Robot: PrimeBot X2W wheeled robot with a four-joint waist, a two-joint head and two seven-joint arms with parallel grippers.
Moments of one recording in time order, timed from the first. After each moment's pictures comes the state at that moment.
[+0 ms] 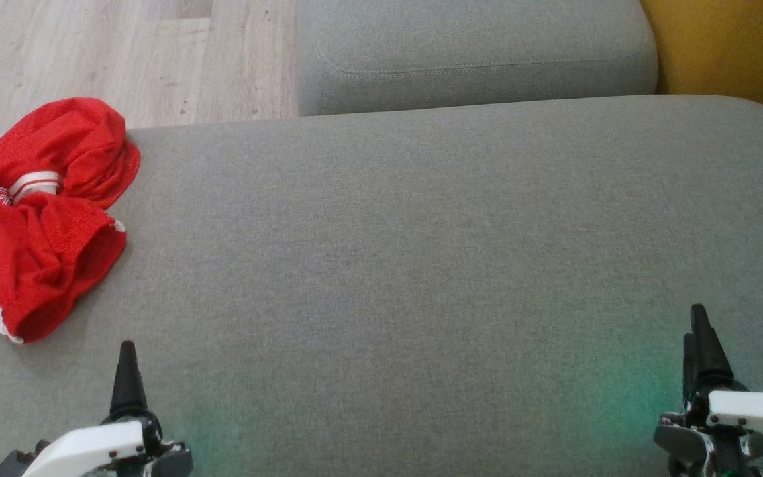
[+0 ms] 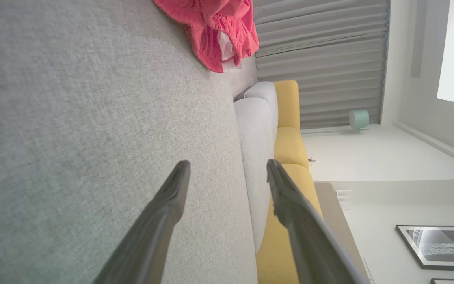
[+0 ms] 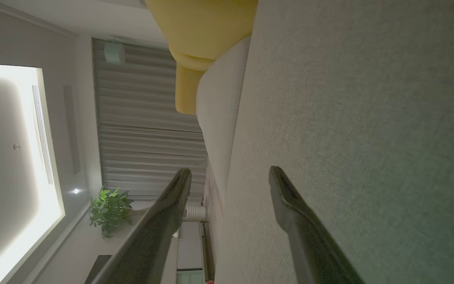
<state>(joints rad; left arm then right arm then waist) 0.01 0.04 0.03 0.28 -1.51 -0.11 0.04 0.01 -0.04 -0.10 0.32 1.48 0.13 0.05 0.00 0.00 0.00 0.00</state>
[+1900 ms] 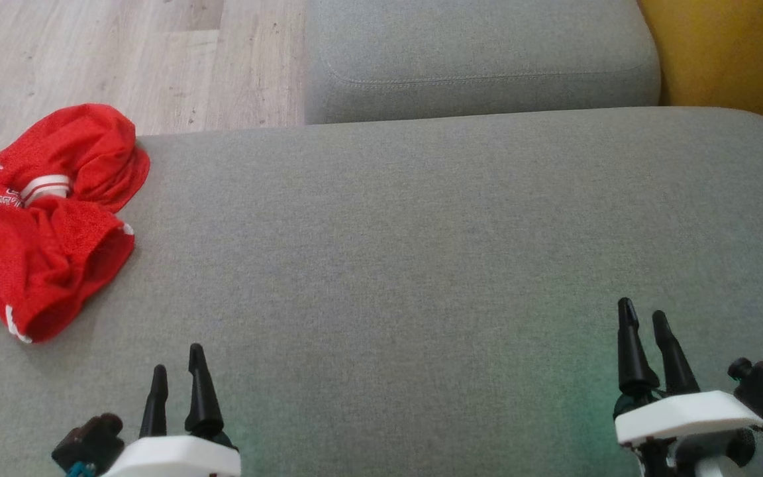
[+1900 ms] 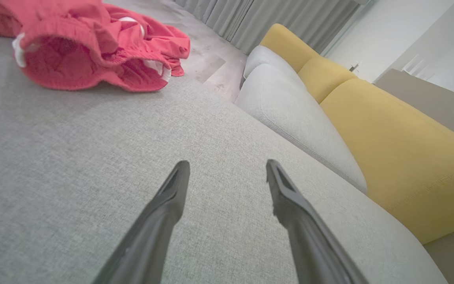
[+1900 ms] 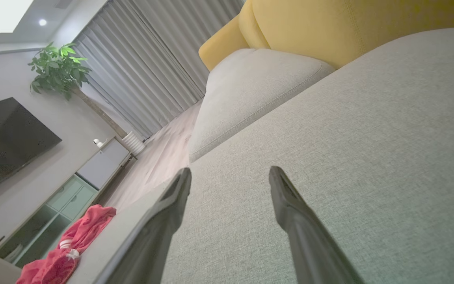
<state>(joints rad) 0.07 0.04 -0.13 0.22 -0.71 0.01 -0.12 0.06 -0.04 0.04 0.22 0.64 0.13 -0.12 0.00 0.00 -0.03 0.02</state>
